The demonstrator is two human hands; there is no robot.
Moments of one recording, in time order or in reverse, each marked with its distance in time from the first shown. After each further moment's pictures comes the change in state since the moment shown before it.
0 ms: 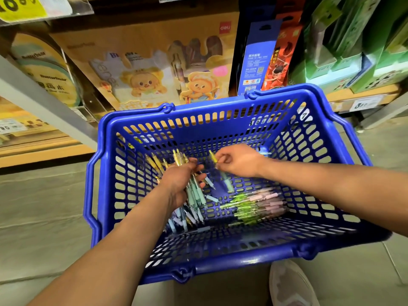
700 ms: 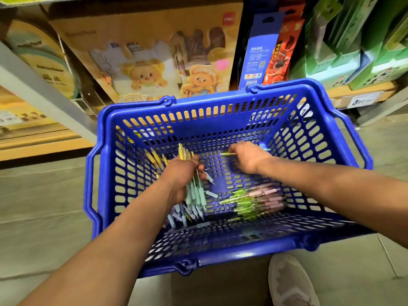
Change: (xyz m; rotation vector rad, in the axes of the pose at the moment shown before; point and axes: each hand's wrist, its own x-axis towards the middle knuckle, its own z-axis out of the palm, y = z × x) left_hand -0.002 -0.004 -0.001 0.212 -0.006 0.067; right_hand 0.014 0.033 0.008 -0.440 0.041 0.161
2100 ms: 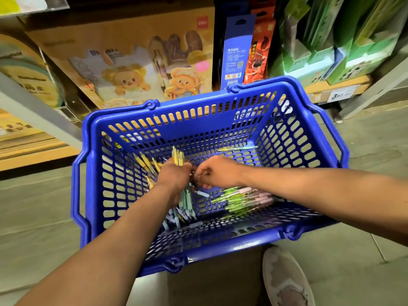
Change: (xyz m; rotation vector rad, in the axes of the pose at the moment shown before) left_hand 0.002 -0.011 0.012 0.234 0.100 0.098; right_hand -0.055 -0.058 -0.007 0.508 -0.185 -0.190
